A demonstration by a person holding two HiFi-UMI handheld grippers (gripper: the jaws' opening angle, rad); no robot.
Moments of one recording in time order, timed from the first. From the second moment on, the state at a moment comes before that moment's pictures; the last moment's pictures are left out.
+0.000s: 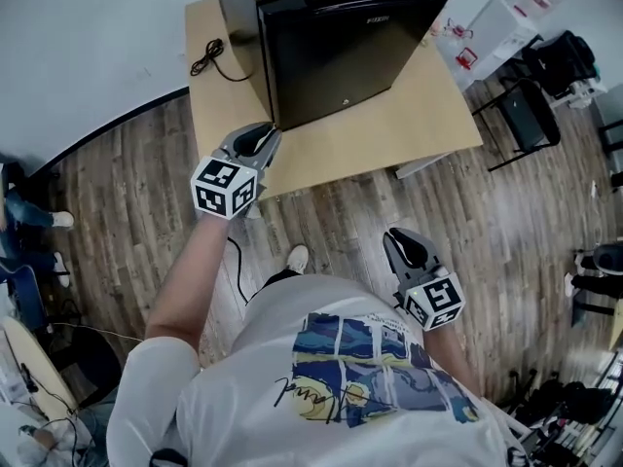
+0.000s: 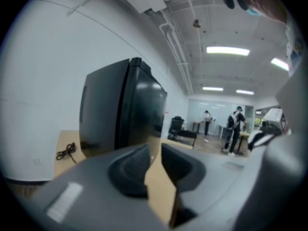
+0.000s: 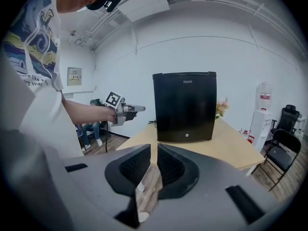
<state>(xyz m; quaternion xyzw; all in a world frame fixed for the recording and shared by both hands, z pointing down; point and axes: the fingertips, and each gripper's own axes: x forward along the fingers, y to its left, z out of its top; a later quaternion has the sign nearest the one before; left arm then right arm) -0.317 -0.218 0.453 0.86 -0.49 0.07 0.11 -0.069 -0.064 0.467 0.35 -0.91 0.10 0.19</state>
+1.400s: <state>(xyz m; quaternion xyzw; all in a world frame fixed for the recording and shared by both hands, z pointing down) -0.338 -0.328 0.459 0.87 -0.49 0.06 0.07 -0.060 -0.097 0.481 0.43 -0.86 0.14 0.21</state>
